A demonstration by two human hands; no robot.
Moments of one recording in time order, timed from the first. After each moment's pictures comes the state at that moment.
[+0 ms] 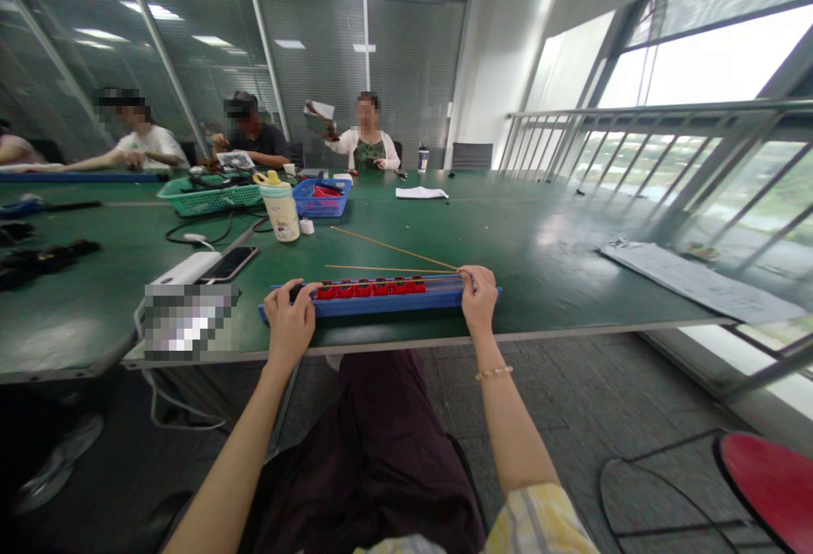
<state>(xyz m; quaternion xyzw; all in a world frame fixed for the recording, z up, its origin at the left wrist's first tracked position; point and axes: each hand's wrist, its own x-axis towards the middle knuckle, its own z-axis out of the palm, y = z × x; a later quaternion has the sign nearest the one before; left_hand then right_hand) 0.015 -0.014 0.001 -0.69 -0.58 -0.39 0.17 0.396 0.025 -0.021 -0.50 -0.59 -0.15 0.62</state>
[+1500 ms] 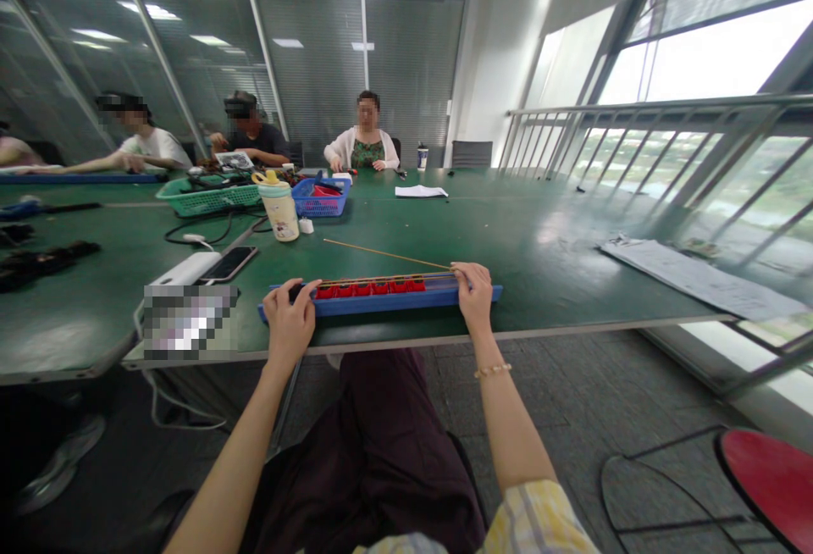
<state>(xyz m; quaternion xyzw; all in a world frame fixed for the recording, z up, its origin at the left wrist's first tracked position) 0.016 -0.014 0.002 -0.69 -0.58 -0.39 0.17 0.390 0.024 -0.015 -0.49 -0.62 -0.11 0.60</state>
